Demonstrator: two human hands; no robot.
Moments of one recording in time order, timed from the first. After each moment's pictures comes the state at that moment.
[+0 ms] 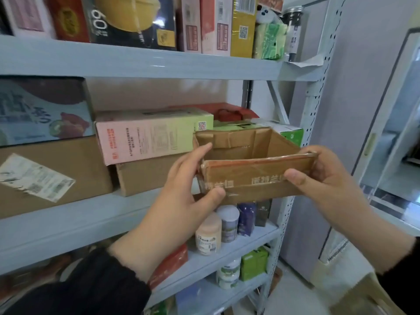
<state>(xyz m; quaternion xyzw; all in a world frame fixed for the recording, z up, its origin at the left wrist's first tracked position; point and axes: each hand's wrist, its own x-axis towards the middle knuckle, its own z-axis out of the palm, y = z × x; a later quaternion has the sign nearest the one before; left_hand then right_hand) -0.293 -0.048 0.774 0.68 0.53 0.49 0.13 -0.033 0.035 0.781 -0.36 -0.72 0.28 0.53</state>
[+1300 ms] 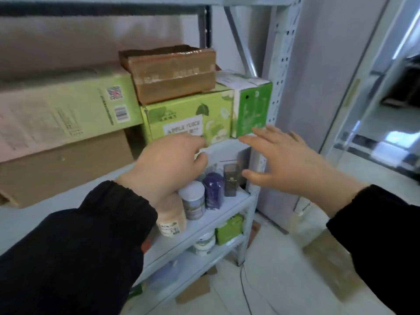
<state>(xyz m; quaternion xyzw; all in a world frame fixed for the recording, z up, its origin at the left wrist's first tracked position) -0.213 0.158 0.759 0.77 0.62 0.15 -0.09 0.033 0.186 0.748 -0.51 -0.86 -0.01 0.09</state>
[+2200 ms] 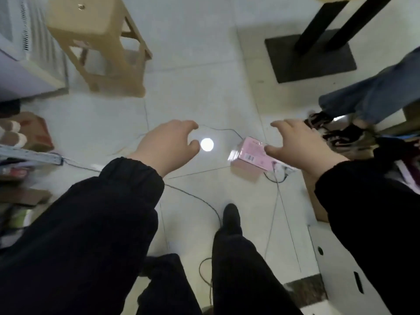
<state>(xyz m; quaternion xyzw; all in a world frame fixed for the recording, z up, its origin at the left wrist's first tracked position) 0.332 -0.209 0.356 0.94 0.18 -0.17 0.22 0.485 -0.462 0.347 -0.94 -0.24 0.25 -0.01</state>
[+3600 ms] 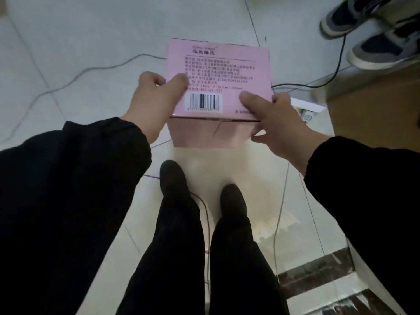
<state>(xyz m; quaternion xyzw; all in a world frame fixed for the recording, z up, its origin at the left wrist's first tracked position) 0.520 -0.325 -0.093 0.69 0.43 -0.16 0.56 0.576 -0.544 -0.089 -0.73 0.27 0.39 0.50</state>
